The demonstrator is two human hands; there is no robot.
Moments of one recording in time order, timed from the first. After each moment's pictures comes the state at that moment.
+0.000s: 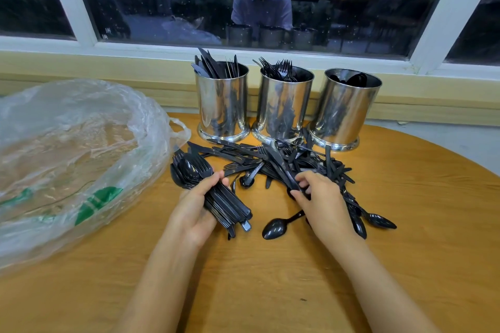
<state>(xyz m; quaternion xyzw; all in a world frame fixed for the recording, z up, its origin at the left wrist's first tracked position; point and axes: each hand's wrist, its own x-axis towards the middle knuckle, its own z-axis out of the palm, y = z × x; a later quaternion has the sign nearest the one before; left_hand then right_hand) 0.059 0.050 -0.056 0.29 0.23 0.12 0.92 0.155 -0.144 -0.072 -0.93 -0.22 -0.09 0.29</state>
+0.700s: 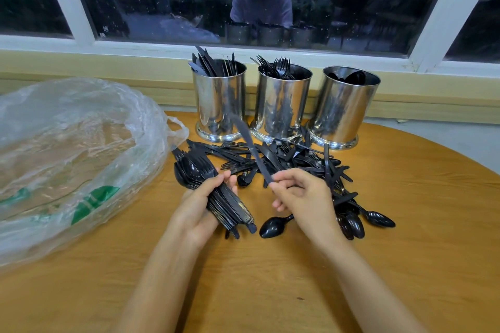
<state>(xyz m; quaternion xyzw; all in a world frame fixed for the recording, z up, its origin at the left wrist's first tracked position) 0.060 0.040 -0.053 0.31 0.24 0.11 0.91 0.125 -0.126 -0.049 -0.76 -0.18 0.06 0.62</state>
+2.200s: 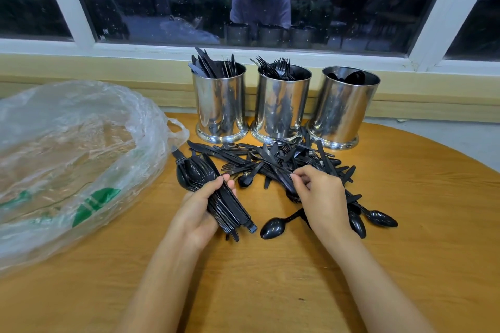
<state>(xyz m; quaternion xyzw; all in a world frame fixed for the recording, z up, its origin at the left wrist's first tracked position) 0.057 0.041 -0.052 0.31 0.26 0.10 0.91 0.158 -0.138 -0.070 -0.89 -0.21 -0.17 0.36</state>
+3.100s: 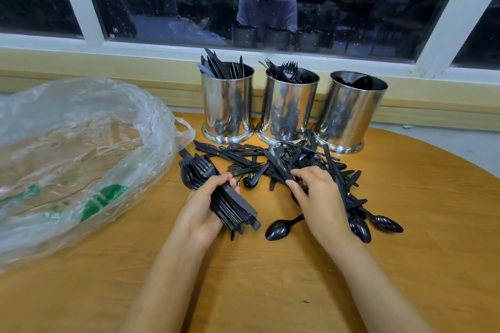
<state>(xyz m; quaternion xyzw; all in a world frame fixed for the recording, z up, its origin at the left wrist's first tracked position) 0.058 0.042 -0.050 0.27 0.24 0.11 0.93 0.155 -0.132 -0.072 -0.90 -0.27 -0.15 0.32</state>
